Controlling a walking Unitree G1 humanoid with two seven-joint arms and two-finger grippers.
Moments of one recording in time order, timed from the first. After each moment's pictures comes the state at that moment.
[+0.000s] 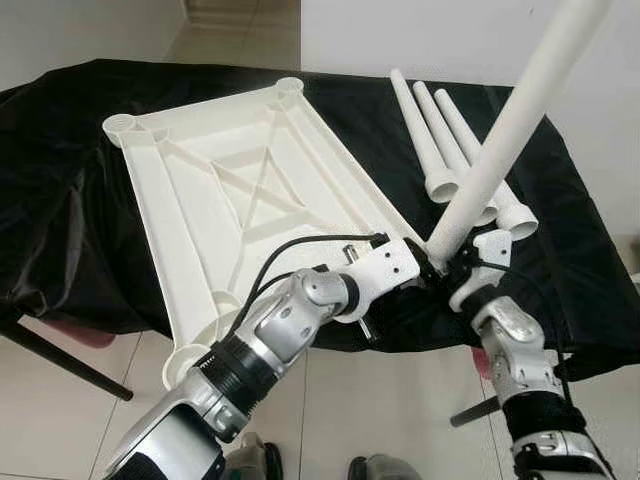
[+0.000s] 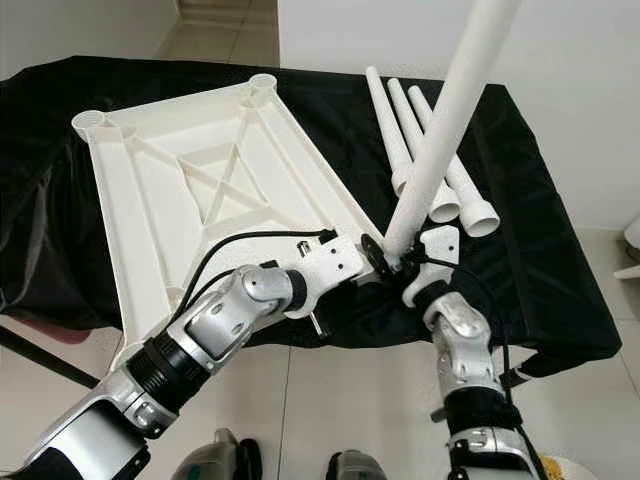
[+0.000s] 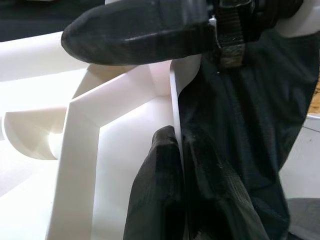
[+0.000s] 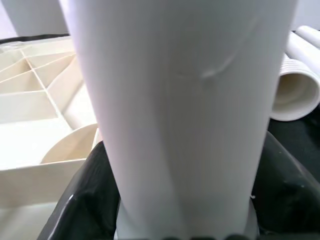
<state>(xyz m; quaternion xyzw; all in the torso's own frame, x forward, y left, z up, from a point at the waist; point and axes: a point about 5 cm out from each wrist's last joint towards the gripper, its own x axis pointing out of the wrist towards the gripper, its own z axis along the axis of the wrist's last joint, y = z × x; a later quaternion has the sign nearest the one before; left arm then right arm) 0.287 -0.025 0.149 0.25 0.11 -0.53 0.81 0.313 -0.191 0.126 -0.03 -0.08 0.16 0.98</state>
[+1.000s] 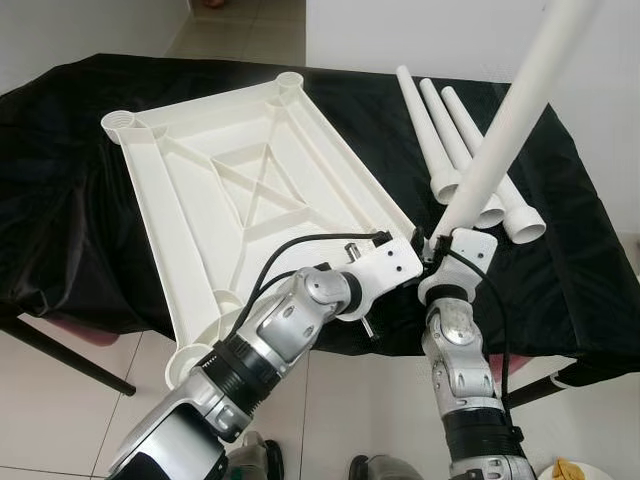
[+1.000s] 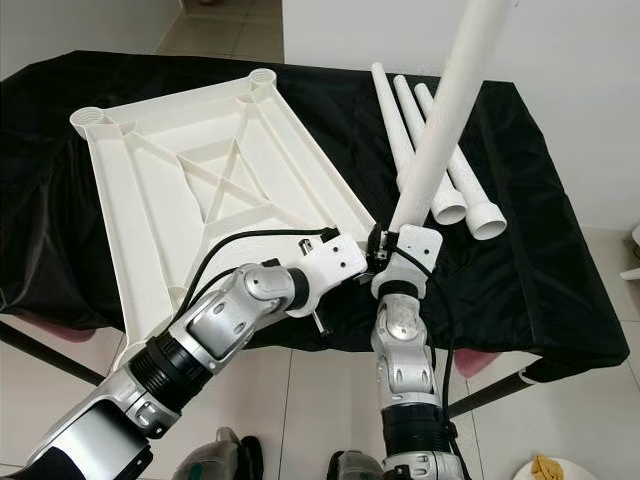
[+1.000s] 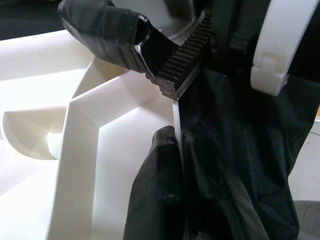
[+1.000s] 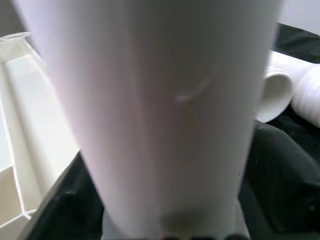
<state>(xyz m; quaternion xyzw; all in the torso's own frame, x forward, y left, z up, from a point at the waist) 0.284 -0.029 0.150 0.24 0.10 -0.53 0.80 0.301 -0.161 0.130 0.01 -0.07 -0.12 0.99</state>
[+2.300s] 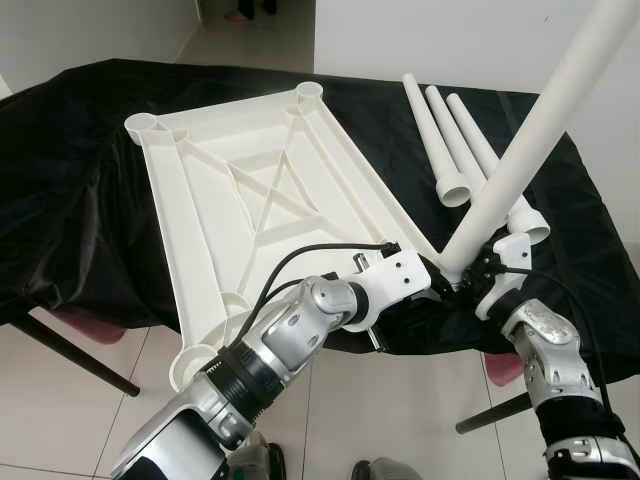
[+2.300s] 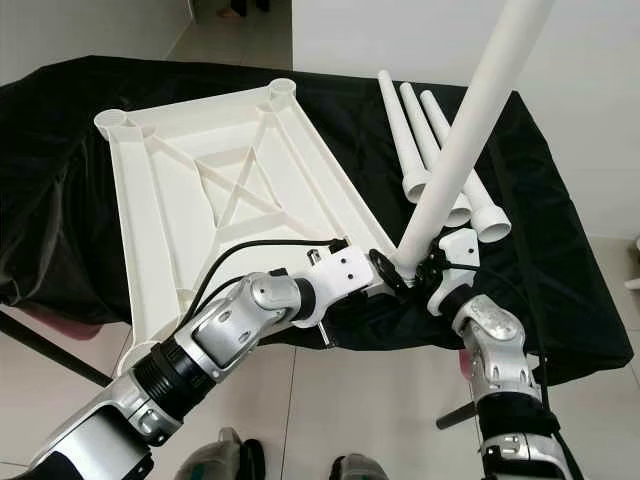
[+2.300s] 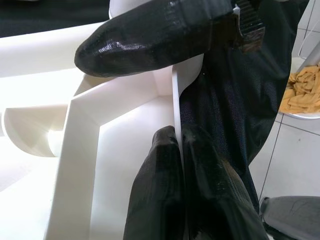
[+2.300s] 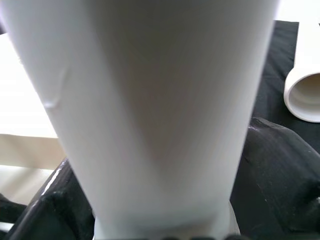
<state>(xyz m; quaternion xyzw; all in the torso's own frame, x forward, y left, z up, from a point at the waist) 0.277 -0.034 0.145 0.24 0.10 -0.55 0.80 0.303 -0.226 0.126 -0.08 -0.04 0.26 0.96</state>
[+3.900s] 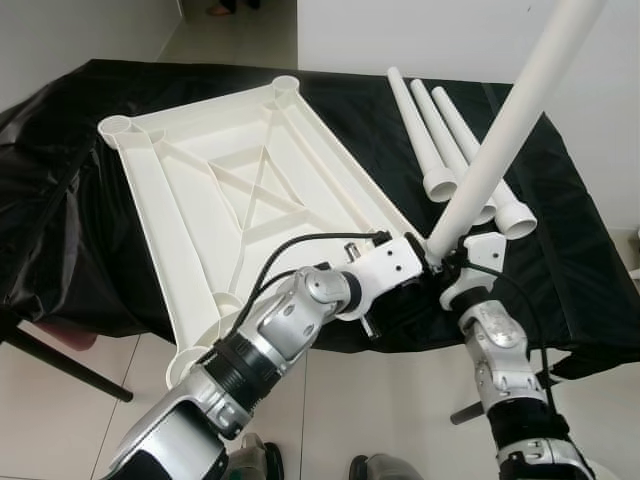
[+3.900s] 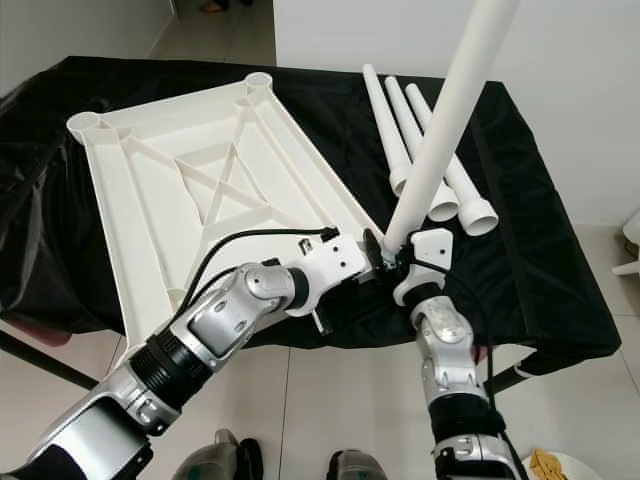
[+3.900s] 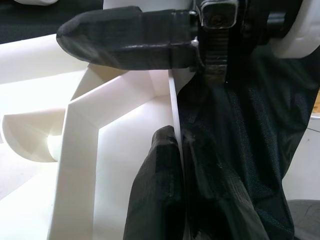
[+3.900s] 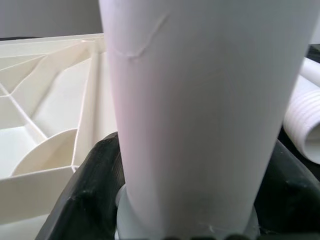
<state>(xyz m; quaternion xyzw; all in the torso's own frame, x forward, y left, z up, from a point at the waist) 0.286 -0.029 0.150 0.25 0.10 -0.53 0.80 0.309 -0.184 0.120 -0.05 -0.08 0.07 0.99</state>
